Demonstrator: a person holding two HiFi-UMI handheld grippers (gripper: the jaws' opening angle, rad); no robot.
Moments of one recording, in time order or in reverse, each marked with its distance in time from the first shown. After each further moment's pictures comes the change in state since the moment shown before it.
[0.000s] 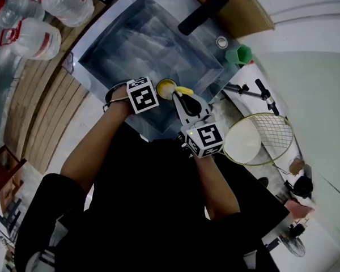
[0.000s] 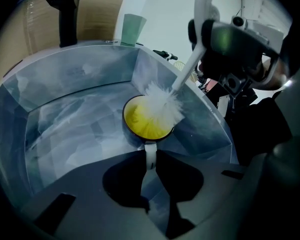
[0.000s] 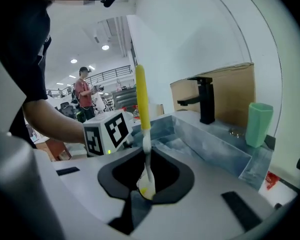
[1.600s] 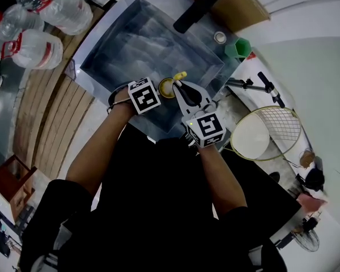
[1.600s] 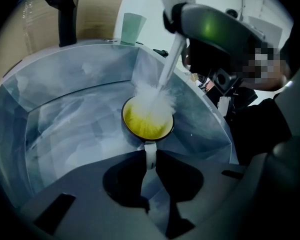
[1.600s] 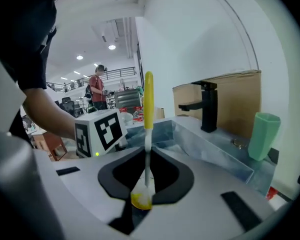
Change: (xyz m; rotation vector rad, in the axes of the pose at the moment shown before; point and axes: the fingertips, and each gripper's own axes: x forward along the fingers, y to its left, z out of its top) left arm 0.002 -0.004 -0.002 -0.012 0.020 -0.018; right arm 0.017 -0.009 0.009 -0.083 -0.038 -0.005
